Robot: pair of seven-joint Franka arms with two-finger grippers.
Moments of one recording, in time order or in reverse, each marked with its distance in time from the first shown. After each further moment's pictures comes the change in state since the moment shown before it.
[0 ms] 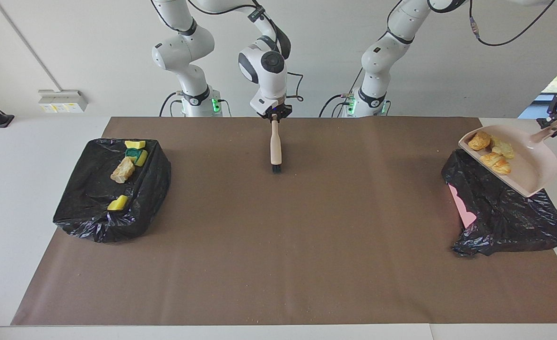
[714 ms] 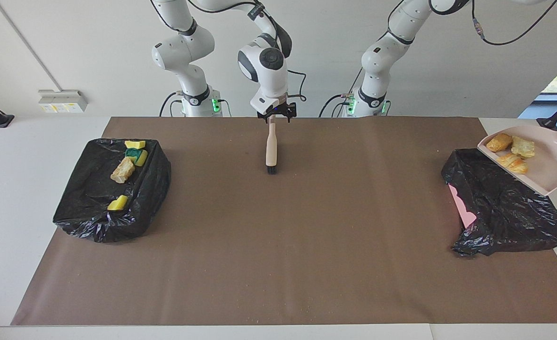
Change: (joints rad) left arm -0.016 0.031 -0.011 0.023 0.390 0.250 0.046; right arm -0.193 -0.026 -0.016 0.187 -0.138 -0.022 -0.022
